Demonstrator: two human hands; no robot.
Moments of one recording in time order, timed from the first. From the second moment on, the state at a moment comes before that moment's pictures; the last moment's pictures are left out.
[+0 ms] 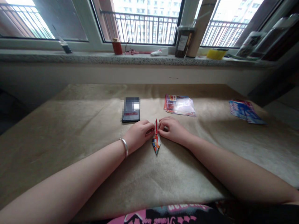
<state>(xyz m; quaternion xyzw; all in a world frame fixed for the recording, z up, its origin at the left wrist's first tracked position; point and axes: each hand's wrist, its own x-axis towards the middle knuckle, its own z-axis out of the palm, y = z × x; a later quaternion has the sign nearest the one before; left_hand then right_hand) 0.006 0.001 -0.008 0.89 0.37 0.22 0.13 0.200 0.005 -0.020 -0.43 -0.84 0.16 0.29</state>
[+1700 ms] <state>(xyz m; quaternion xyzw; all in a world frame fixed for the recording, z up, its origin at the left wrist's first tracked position) -0.021 0.010 0.012 0.97 0.22 0.09 0.06 0.213 0.002 -0.020 -0.48 -0.84 0.09 0.25</state>
